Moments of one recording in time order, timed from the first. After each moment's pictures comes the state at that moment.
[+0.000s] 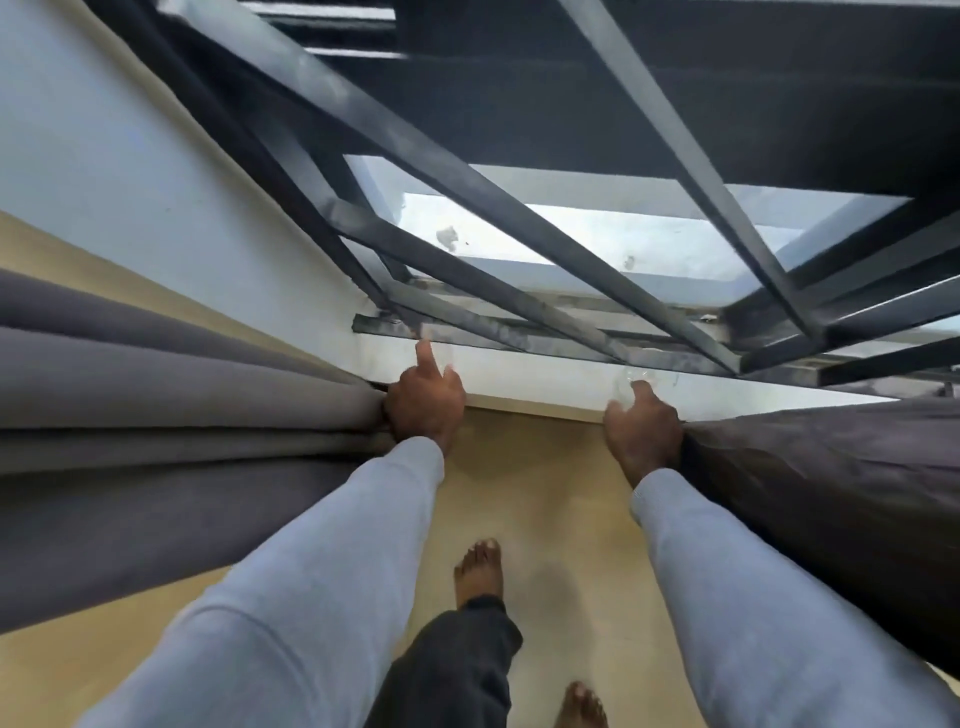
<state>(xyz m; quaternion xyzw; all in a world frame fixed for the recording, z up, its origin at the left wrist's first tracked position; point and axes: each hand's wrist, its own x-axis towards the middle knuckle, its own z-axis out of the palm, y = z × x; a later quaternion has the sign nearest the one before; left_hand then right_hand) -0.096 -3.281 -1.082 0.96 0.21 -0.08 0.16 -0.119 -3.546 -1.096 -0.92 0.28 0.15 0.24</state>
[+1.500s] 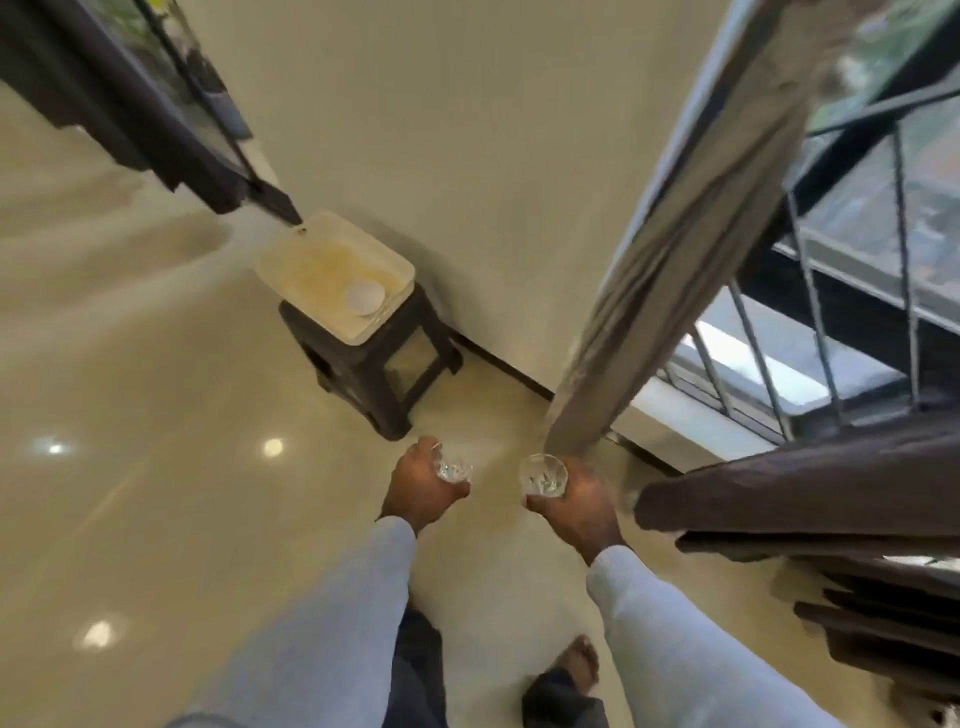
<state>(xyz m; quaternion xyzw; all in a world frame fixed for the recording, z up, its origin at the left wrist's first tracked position) -0.524 -3.054 -0.757 0.80 0.38 -0.09 0.45 -0.435 -3.281 -0.742 -0.89 -0.01 0.30 0.35</state>
